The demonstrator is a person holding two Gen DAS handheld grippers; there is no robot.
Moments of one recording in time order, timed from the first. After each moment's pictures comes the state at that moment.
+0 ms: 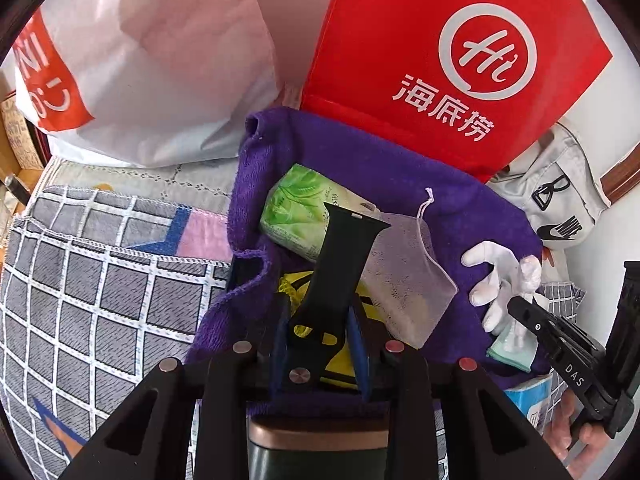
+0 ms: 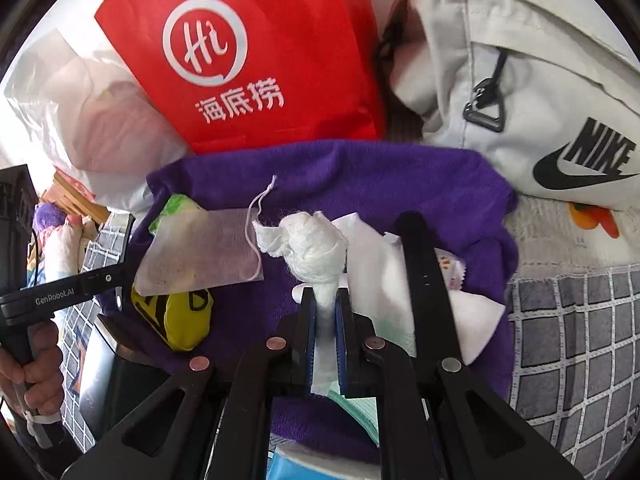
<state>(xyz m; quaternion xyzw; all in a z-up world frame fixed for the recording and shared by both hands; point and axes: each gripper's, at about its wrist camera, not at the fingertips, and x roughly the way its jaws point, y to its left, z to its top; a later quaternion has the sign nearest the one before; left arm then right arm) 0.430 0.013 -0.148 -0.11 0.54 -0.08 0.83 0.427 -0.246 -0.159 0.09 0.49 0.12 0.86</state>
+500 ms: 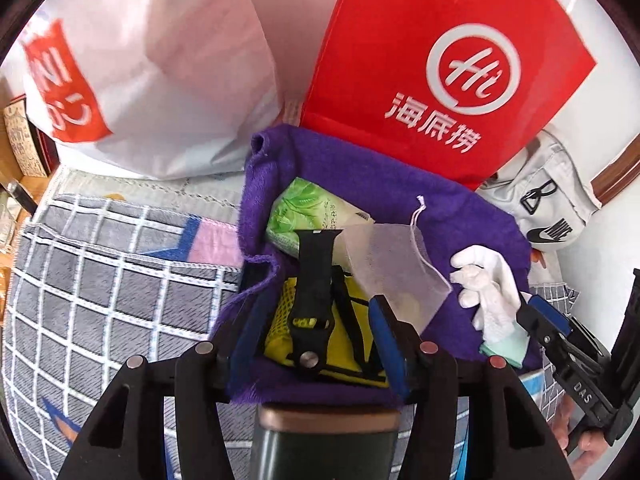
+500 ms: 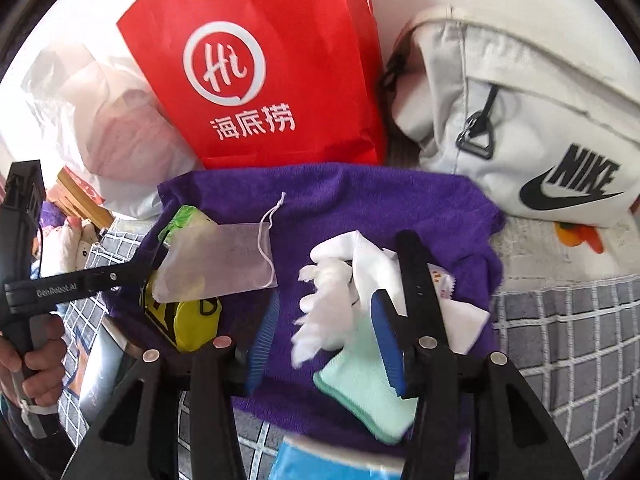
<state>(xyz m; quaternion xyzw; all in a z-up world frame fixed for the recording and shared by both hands) 0.417 0.021 -0.126 -0.11 0.52 -0.08 0.84 0.408 -0.247 -0.137 0.07 0.46 0.11 0.88</state>
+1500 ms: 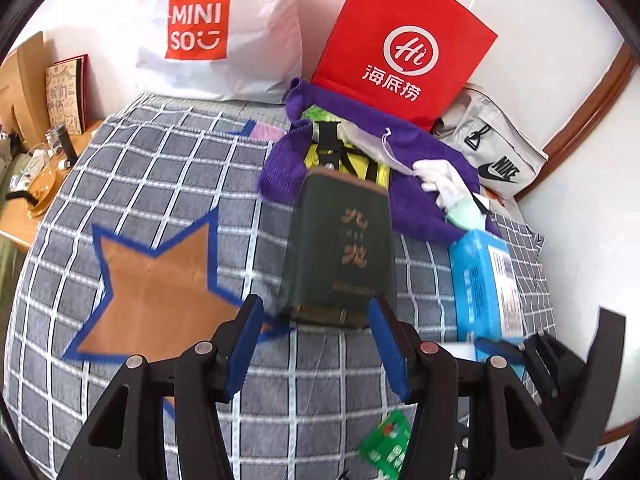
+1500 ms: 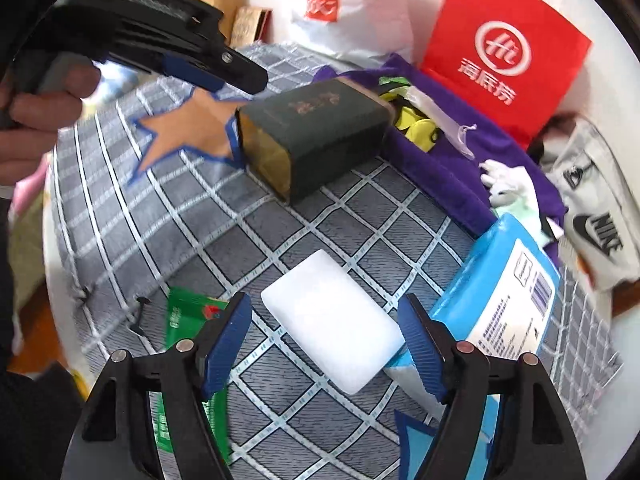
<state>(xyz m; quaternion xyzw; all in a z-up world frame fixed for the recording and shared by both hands) 0.229 0.072 -0.119 -0.12 0.49 -0.11 0.85 0.191 -0.123 -0.157 -0.23 0.46 0.25 0.82</state>
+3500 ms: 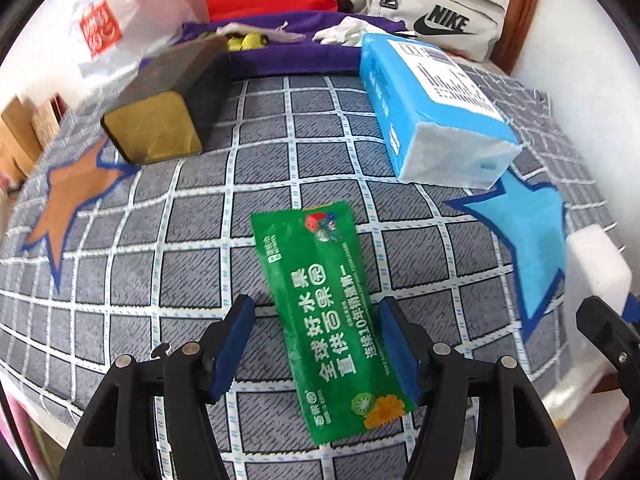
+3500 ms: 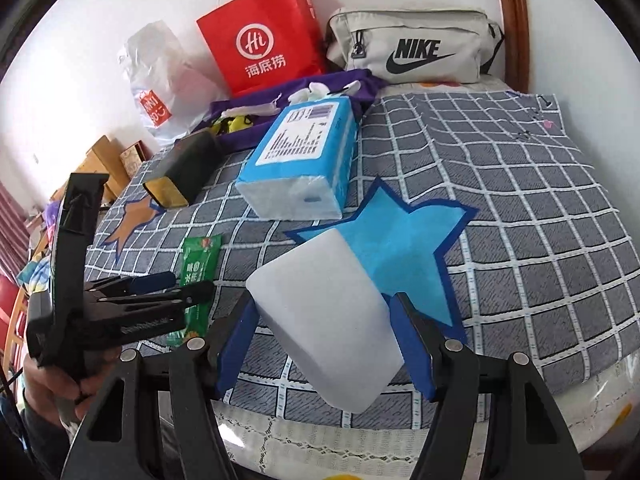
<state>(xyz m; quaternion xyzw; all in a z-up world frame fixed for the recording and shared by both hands) 0.121 -0.095 -0.185 0.06 0.52 -0.08 0.85 0.061 -0.298 -0.164 0.11 0.43 0.07 0.89</state>
